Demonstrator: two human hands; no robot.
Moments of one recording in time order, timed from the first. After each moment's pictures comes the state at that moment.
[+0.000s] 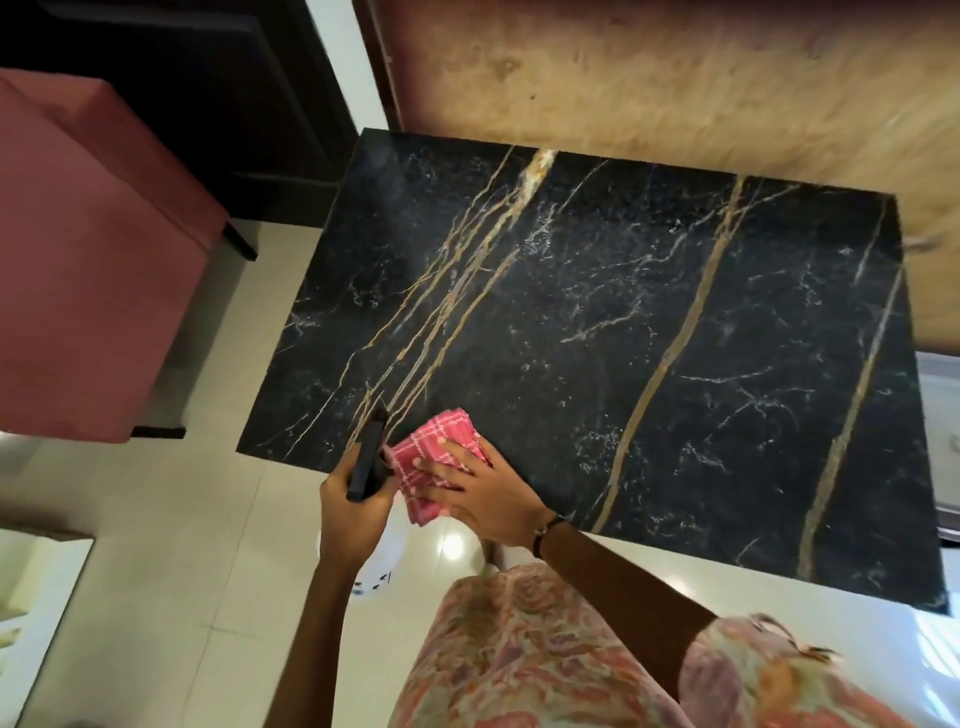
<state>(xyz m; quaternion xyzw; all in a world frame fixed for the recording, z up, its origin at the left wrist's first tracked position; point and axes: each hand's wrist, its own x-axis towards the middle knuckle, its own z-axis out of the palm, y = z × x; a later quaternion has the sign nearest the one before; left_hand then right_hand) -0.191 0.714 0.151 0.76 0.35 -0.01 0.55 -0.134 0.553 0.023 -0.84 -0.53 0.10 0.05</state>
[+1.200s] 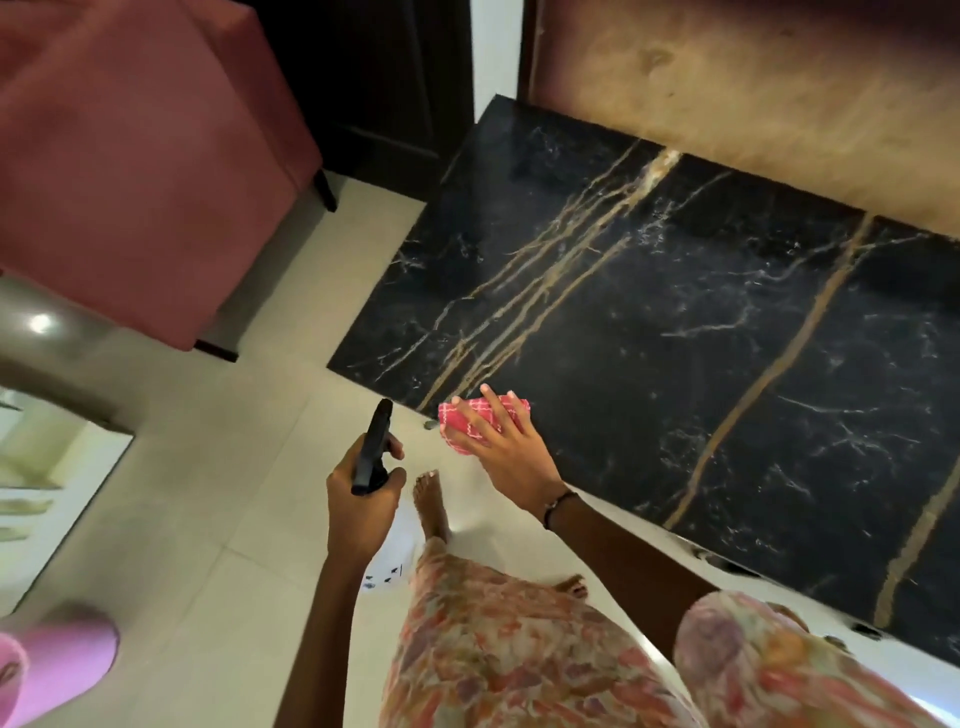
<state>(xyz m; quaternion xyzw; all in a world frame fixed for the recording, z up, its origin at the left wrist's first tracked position) -0.283 0.778 0.134 0.75 0.37 0.08 0.55 -0.157 0.632 0.029 -0.86 -0.50 0.10 -0.04</state>
